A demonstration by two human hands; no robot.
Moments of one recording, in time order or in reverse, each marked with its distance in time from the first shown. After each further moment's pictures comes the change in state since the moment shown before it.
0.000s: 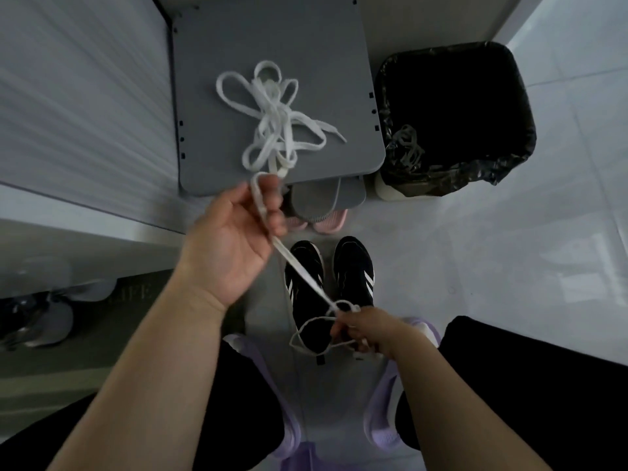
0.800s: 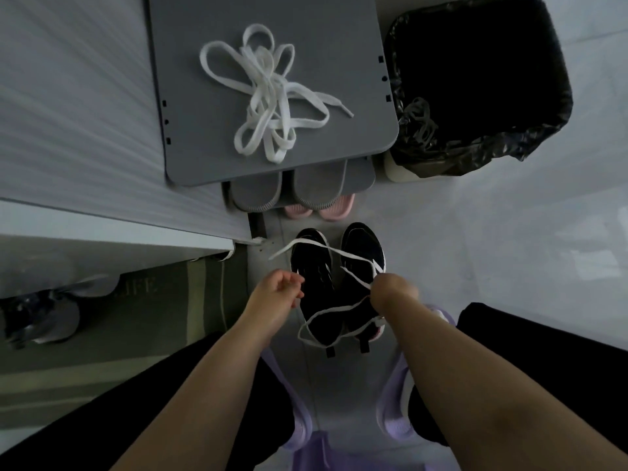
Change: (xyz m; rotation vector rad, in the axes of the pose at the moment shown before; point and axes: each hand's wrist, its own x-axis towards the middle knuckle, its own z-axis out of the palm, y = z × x) left_hand 0.009 -0.115 -0.098 1.077 0.346 -0.305; right_hand 0.047 -0.015 -0.025 -0.963 0.424 0.200
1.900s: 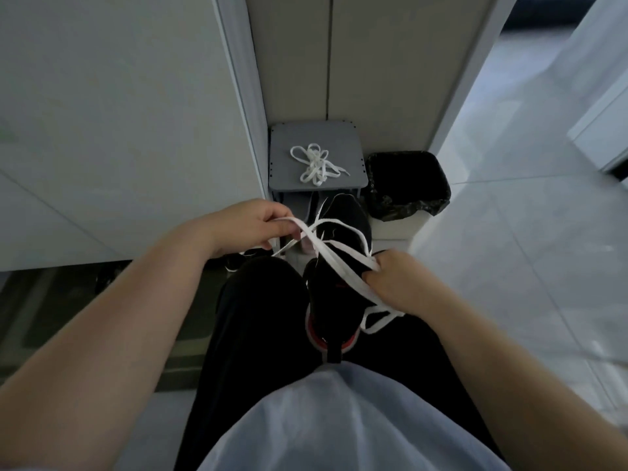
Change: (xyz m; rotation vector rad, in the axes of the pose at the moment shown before) left_hand -0.294 0.062 -0.129 0.431 -0.153 0.707; right_hand -0.391 0.021 -0.010 0.182 0.503 -0.423
